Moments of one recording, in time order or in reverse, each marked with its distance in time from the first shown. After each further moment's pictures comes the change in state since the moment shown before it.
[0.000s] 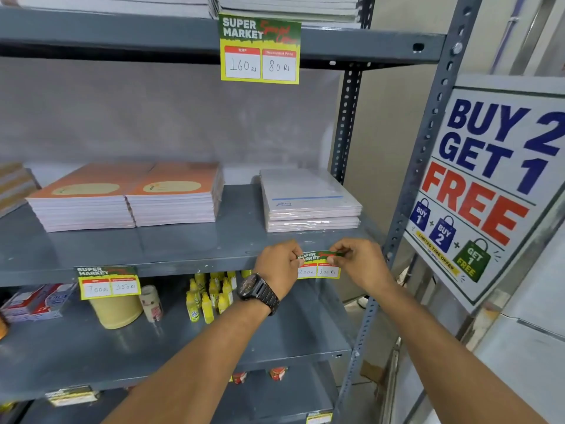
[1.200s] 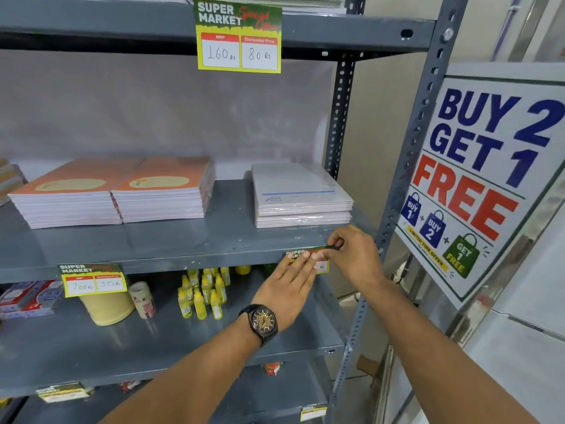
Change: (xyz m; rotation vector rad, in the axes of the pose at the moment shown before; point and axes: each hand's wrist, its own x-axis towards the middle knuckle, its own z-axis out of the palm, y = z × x) left_hand -0.033 -0.027 0.058 0.920 -0.074 0.694; right_hand 0.003 0.004 -0.004 -0.134 0.154 -0.091
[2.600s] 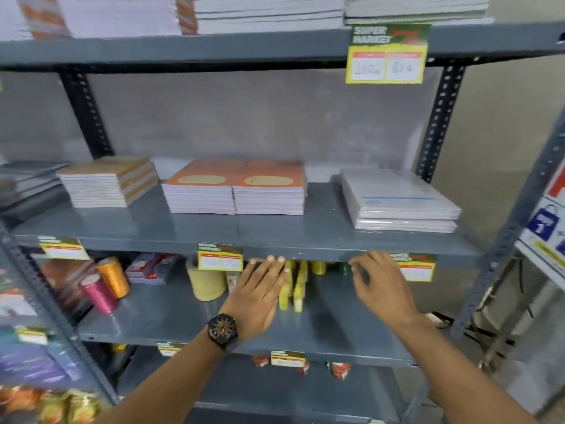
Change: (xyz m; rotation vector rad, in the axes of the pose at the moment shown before) left_hand -0.208 -0.132 -0.009 -0.066 -0.021 -0.298; right_hand -0.061 -0.103 0.093 -0.121 0.026 -0.413
